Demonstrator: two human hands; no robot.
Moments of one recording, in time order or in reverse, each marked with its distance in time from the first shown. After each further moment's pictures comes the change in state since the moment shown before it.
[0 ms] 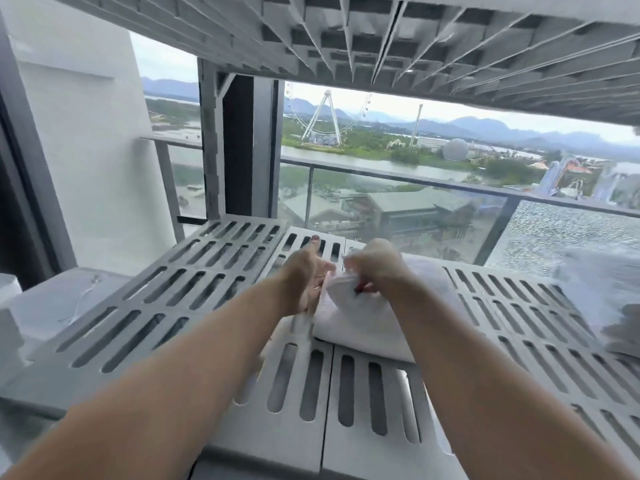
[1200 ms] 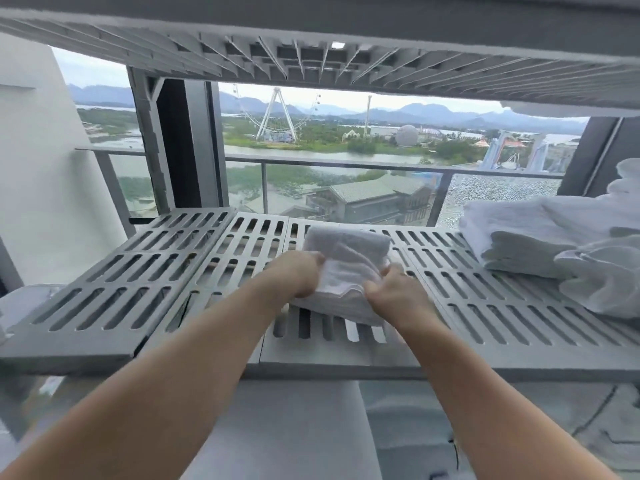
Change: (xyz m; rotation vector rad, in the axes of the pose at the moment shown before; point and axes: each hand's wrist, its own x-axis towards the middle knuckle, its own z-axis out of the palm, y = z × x) left_hand -0.084 -0.028 0.104 1.582 0.016 0.336; right_hand -0.171 0.134 -0.074 -0.217 0.158 0.142
